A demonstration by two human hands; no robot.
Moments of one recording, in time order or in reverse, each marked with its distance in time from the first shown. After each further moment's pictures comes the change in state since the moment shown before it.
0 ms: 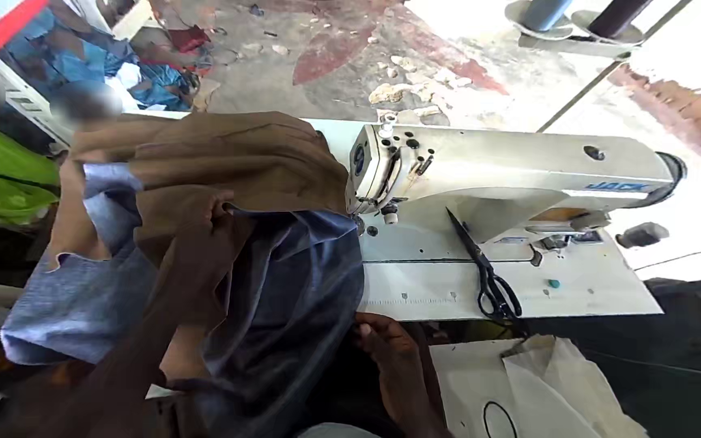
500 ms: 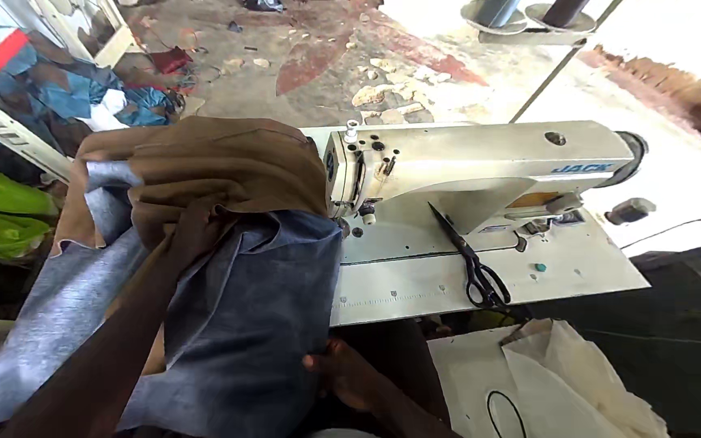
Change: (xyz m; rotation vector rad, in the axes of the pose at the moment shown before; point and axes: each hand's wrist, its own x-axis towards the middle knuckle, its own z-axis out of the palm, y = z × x) left_hand 0.081 -0.079 0.030 0.120 -0.211 0.251; right_hand 0.009 0.026 0.025 0.220 -0.541 0.492
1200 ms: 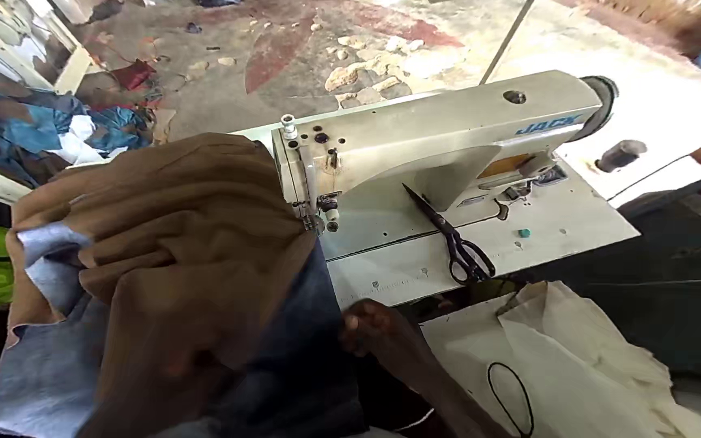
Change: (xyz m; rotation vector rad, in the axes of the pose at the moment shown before) left_hand -0.122 0.216 -0.065 -0.193 -0.148 0.343; right_hand -0.055 -0.076 -0.029 -0.550 0.312 -0.275
